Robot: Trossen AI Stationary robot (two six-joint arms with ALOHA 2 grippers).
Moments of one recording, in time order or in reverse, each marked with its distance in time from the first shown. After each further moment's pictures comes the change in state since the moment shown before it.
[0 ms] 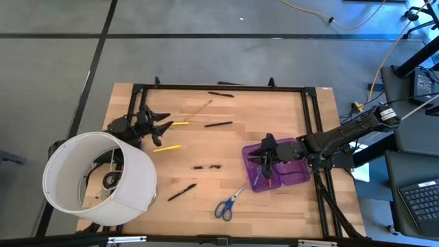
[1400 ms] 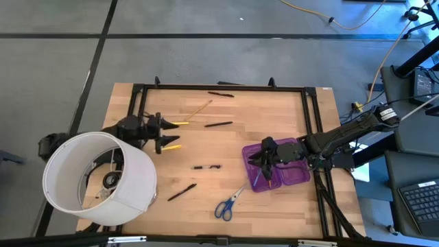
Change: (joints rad) left arm 0.000 0.311 0.083 -0.019 0.278 -0.134; right arm 0.010 0.000 0.000 0.016 -0.048 0.143
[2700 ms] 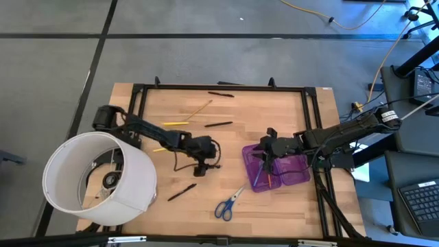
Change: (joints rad) left arm -0.320 1.355 0.753 -0.094 -0.010 0.190; right arm -0.103 0.000 0.000 -0.201 0.004 -0.351
